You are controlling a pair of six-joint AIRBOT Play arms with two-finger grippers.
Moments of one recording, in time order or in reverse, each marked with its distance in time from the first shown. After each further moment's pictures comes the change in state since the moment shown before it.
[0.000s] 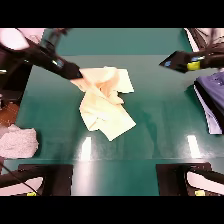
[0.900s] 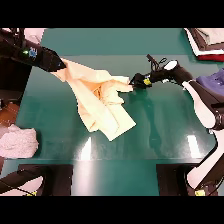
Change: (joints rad) left arm 0.017 0.107 0.080 0.105 -0.087 0.002; right arm 0.170 -0.619 0.197 0.052 -0.190 0.000
